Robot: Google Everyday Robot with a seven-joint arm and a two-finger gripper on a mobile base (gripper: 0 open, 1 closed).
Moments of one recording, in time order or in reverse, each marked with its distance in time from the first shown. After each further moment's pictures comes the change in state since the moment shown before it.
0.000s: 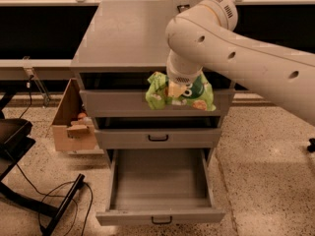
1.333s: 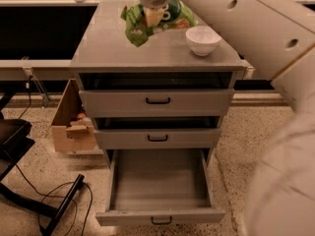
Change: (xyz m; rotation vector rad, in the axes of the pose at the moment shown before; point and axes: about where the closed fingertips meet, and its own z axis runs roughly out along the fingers) arm -0.101 -0.167 -0.077 0.254 0.004 -0.386
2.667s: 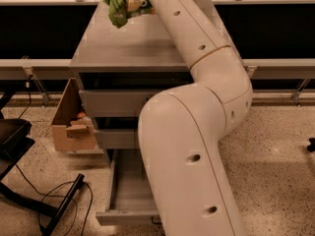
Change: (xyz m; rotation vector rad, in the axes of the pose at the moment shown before) arm -0.031 -0.106 0.118 0.153 -0.159 -0.042
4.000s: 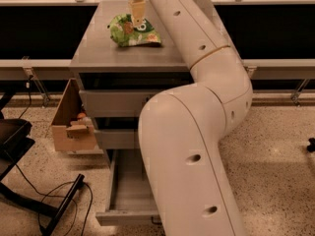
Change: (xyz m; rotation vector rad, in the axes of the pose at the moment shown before) arm 0.000 0.000 -0.001 0.002 -0.004 0.005
